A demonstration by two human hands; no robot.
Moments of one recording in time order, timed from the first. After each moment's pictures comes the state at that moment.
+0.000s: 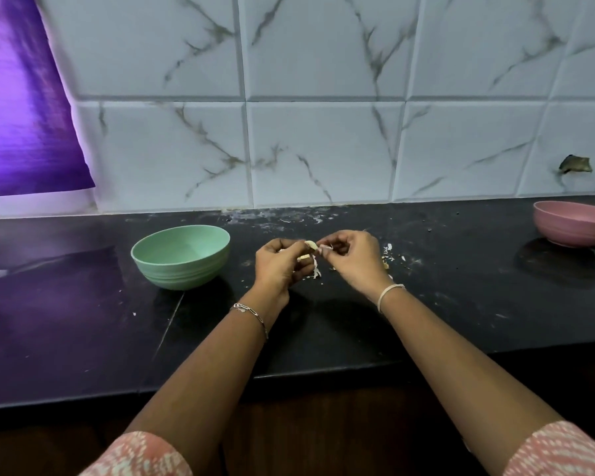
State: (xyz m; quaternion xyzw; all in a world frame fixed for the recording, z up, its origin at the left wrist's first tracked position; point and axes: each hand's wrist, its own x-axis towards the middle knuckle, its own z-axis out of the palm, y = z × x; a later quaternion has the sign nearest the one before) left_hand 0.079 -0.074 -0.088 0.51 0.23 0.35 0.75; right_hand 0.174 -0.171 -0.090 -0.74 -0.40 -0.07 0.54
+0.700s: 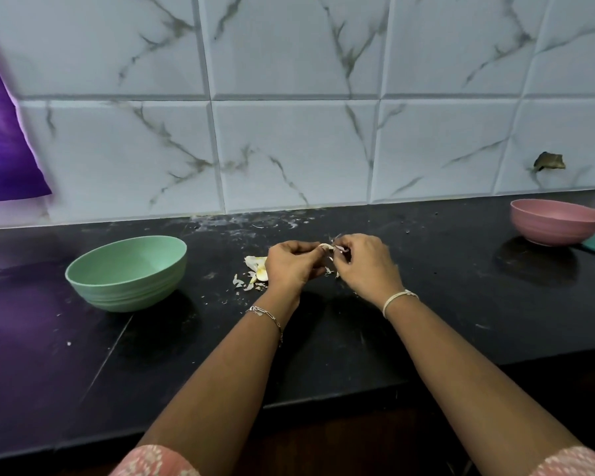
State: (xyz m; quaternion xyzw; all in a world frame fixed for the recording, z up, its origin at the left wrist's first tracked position) left_hand 0.155 -0.101 -0.099 0.61 0.21 0.34 0.68; right_hand 0.221 -0.211 -0.089 -0.84 -0.38 -0.21 0.32
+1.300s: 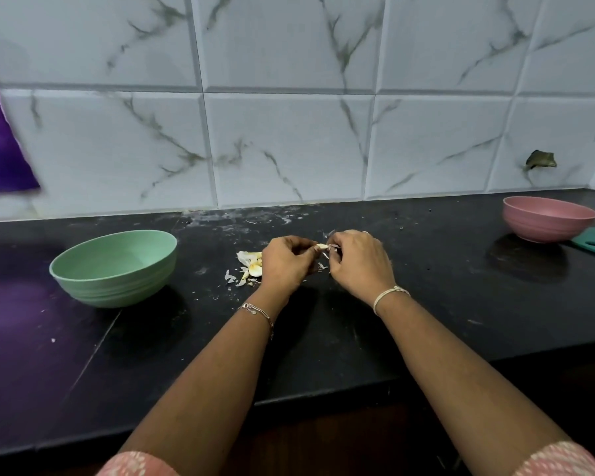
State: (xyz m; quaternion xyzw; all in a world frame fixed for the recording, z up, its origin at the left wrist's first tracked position) left_hand 0.152 -0.098 -0.098 0.73 0.20 0.33 0.56; right_hand 0.217 -0.211 -0.089 -0.86 -0.38 -0.24 0.24
